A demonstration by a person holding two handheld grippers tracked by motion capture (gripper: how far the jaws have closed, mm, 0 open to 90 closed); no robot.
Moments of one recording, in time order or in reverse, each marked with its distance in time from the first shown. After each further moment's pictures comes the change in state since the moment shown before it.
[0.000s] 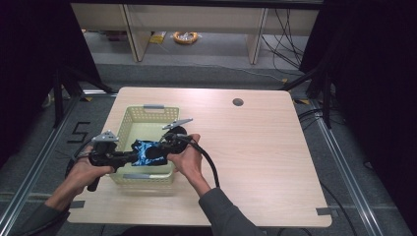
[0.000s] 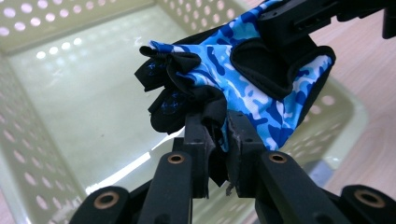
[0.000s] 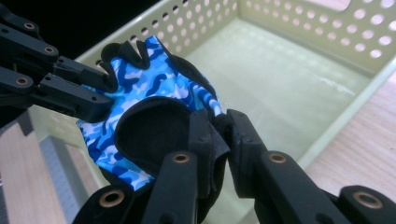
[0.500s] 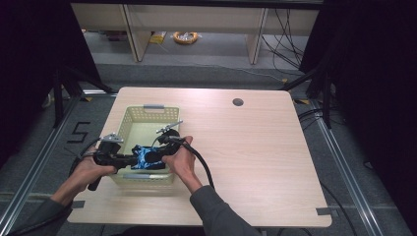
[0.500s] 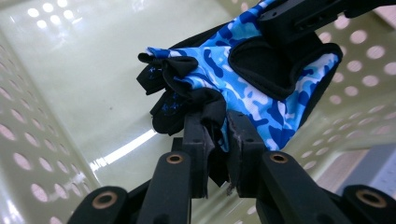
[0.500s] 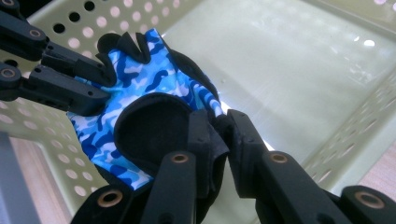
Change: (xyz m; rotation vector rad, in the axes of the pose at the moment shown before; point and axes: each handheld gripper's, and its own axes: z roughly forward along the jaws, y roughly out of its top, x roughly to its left) left arm 0.014 -0.007 0.023 0.112 0.011 -0.013; right arm -0.001 -0.004 0.035 0.127 -0.023 0.011
